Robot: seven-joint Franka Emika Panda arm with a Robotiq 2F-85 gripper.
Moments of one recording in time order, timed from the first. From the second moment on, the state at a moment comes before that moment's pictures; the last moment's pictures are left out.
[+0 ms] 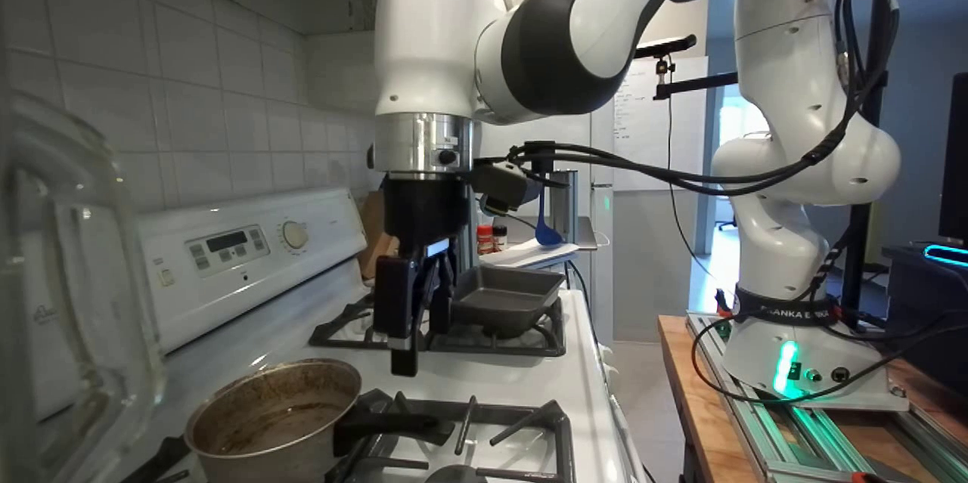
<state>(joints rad) 0.40 0.16 0.33 -2.14 -0.06 2.37 0.70</state>
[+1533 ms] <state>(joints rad) 0.52 0.38 0.20 -2.03 -0.23 2.48 0.86</state>
